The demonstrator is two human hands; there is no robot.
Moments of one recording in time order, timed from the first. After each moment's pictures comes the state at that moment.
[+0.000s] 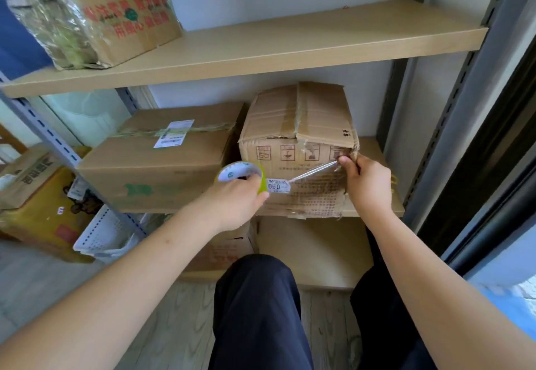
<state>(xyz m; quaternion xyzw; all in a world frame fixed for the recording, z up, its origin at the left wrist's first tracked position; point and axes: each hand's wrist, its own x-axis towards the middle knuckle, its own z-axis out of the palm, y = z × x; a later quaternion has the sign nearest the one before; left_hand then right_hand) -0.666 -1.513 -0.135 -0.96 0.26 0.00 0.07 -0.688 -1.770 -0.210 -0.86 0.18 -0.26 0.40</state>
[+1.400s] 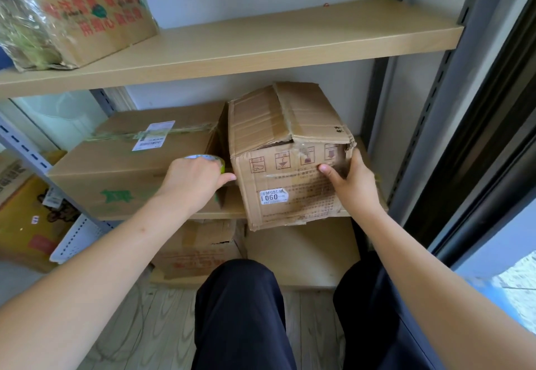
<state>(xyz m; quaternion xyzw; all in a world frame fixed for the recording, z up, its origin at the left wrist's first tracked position) -0.615 -1.501 -0.136 -0.91 0.27 -0.18 0.26 -0.695 -1.788 -0.214 -0.83 0.14 -0.21 0.49</state>
